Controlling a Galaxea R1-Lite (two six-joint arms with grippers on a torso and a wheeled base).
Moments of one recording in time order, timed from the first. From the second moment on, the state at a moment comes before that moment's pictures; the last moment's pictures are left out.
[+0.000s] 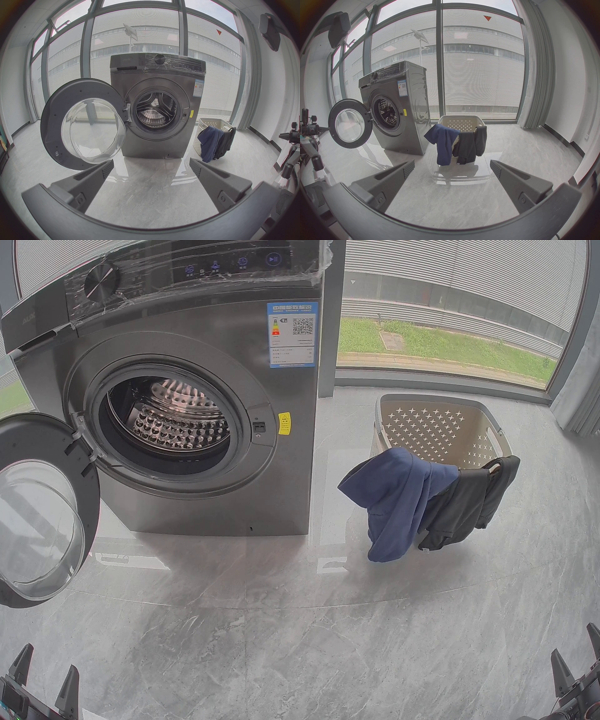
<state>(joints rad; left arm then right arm) 0.00 0.02 -0.02 0.00 0.01 -0.04 0.00 0.01 -0.02 0.00 0.05 -0.02</state>
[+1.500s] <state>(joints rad) 0.00 0.02 -0.02 0.00 0.01 -0.04 0.00 0.02 -0.02 0.00 0.05 -0.02</state>
